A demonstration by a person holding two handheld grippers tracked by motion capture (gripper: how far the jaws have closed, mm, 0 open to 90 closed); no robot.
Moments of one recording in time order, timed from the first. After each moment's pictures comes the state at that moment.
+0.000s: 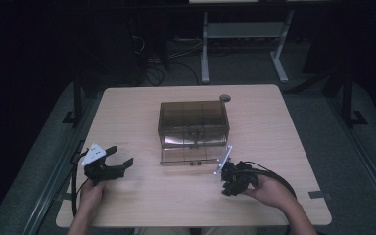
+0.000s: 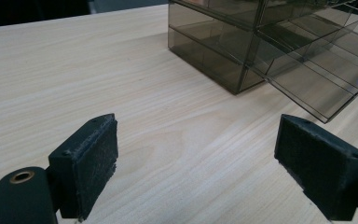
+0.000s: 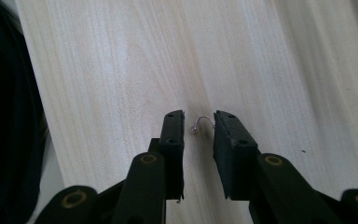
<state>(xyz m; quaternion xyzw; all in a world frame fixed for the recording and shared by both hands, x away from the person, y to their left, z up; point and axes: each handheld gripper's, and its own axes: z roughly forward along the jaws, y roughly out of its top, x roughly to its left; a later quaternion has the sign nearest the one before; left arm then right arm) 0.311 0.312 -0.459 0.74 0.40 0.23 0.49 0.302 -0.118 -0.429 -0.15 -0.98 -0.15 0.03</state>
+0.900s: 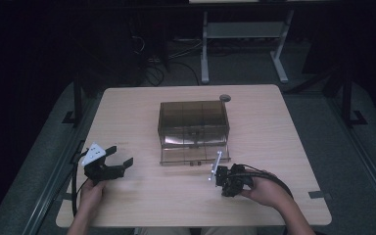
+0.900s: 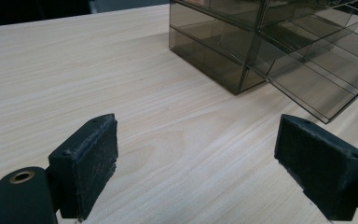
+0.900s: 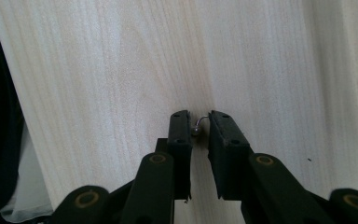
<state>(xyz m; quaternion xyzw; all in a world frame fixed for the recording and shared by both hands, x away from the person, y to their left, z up) 0.311 0.312 -0.459 0.74 0.40 0.23 0.49 0.299 -0.101 -0.437 -0.12 -0.99 -0.09 0.01</state>
